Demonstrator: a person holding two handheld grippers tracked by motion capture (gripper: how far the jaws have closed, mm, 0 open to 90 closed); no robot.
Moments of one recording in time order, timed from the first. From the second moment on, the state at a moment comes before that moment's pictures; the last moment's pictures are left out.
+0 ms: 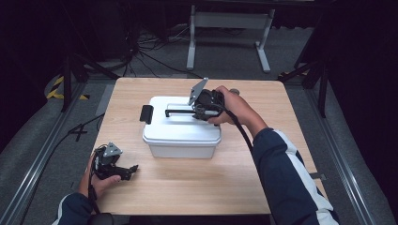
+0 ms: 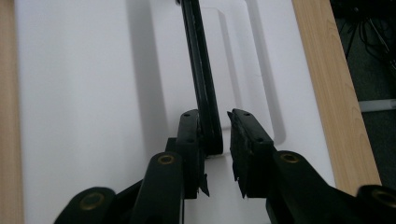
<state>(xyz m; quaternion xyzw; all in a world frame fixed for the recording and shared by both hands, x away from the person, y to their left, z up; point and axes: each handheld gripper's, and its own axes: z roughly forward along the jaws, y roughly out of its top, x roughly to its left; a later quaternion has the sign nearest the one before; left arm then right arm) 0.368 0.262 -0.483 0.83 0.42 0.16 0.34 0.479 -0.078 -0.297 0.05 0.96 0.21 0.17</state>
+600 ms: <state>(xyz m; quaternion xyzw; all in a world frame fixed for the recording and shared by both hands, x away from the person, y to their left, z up) 0.368 0.262 -0.484 0.83 0.42 0.15 0.34 0.472 -0.072 -0.289 0.02 0.95 0.23 0.19</state>
